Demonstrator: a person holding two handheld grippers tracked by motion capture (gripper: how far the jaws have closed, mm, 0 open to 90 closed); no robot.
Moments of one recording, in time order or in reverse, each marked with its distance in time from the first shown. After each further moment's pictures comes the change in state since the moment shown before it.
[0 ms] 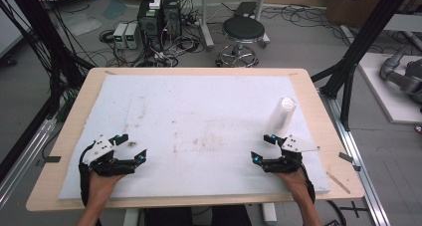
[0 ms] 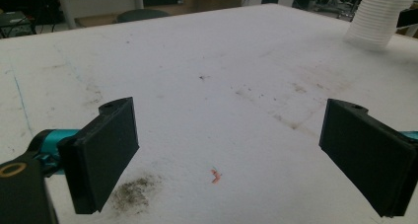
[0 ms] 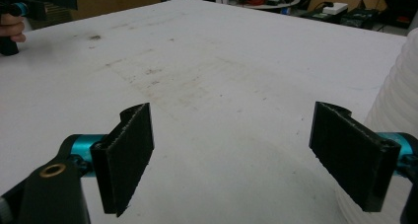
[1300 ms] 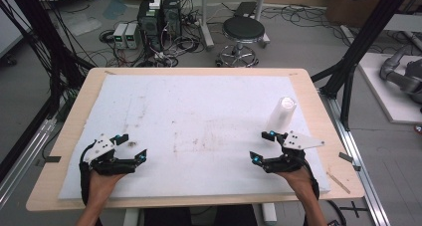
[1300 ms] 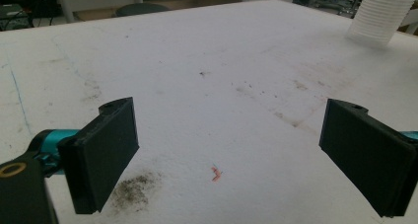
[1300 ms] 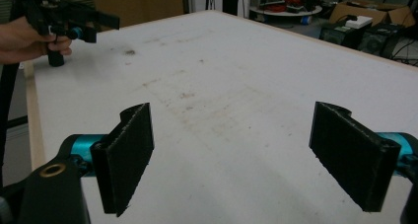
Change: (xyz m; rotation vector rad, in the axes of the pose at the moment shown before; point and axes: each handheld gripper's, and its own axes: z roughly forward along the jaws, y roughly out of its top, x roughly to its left) left arm 0.001 0.001 0.002 0.020 -0.002 -0.008; right arm 0.018 0.041 -0.014 -0.001 0.074 -0.049
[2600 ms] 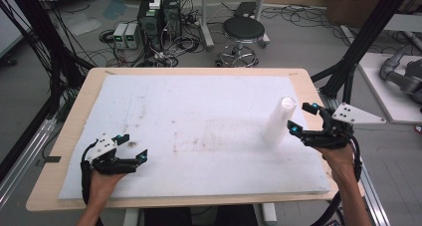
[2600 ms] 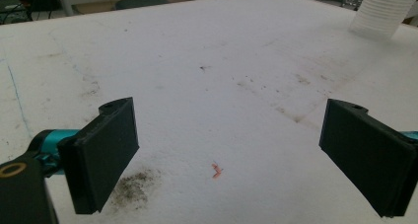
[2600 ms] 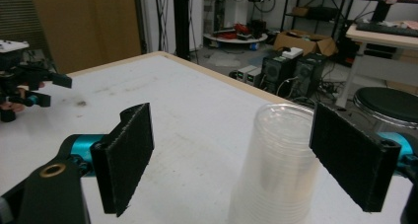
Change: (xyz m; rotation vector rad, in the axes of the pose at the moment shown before) left arm 0.000 0.001 0.003 0.028 0.003 0.004; right arm -0.044 0.076 -0.079 -0.081 -0.178 -0.005
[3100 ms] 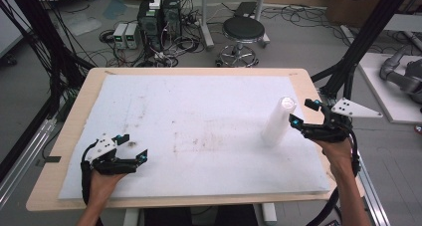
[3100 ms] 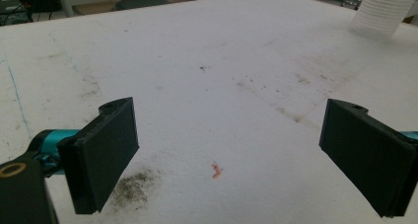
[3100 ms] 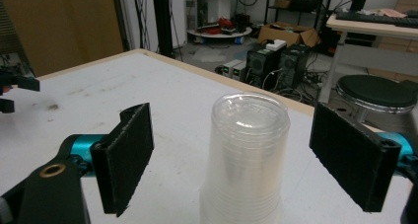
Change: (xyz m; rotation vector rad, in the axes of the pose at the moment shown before) left arm -0.001 0.000 0.000 0.002 0.002 0.004; right arm -0.019 -0.006 0.009 0.018 -0.062 0.037
